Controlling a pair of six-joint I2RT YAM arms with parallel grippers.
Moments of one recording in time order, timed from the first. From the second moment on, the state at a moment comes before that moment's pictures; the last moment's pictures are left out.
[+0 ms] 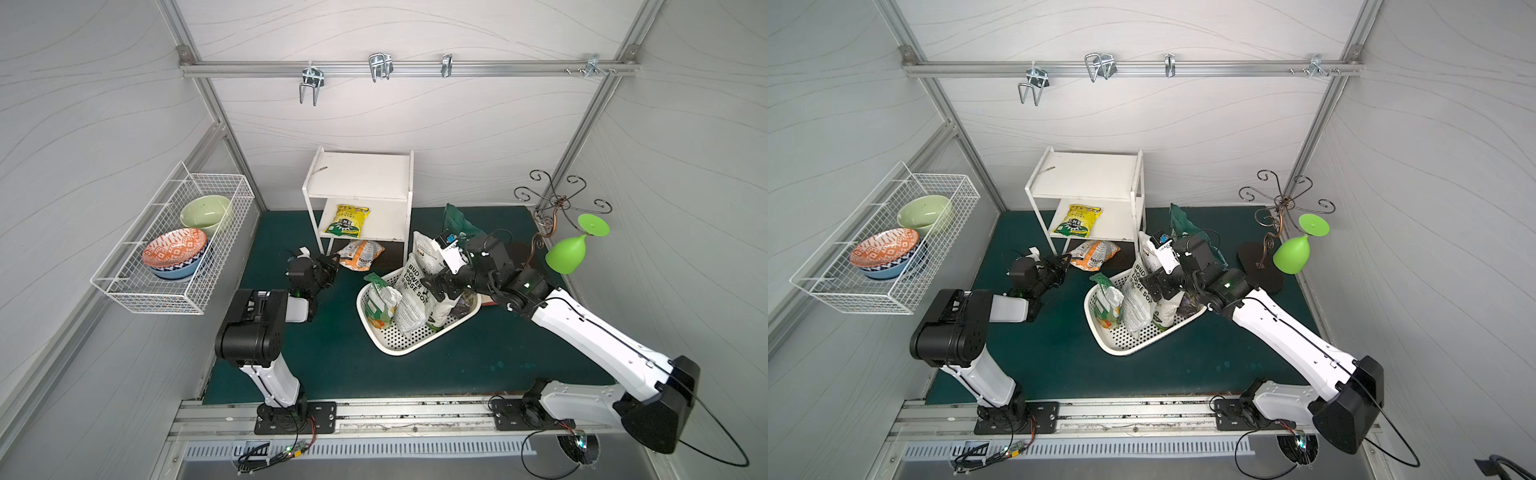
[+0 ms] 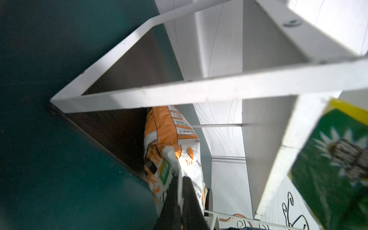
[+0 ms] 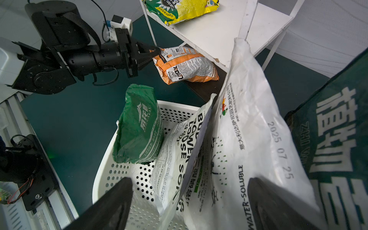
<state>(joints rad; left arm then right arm) -0.01 1.68 0.57 0.83 0.36 -1.23 0.77 1.21 1.15 -0.56 -0.08 0.01</state>
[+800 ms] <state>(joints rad) 0.00 1.19 0.54 0.31 0.36 -1.05 0.77 1.21 1.16 -0.58 -0.09 0.00</state>
